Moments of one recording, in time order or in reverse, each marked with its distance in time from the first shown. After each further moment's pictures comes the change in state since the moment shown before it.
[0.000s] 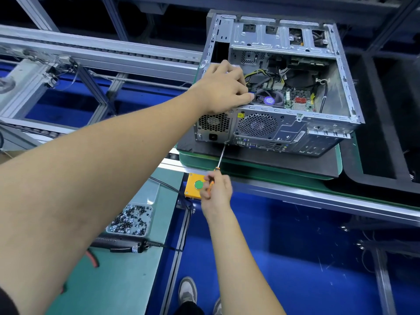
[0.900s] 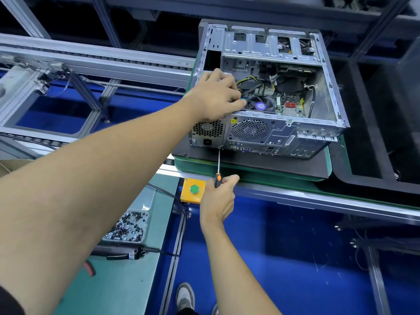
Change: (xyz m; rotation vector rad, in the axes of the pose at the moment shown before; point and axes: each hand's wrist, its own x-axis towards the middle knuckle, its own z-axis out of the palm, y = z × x) left_hand -0.001 0.003 -0.002 -0.003 0.023 -0.004; right_hand -0.007 0.003 -0.008 -0.938 0.364 -0.584
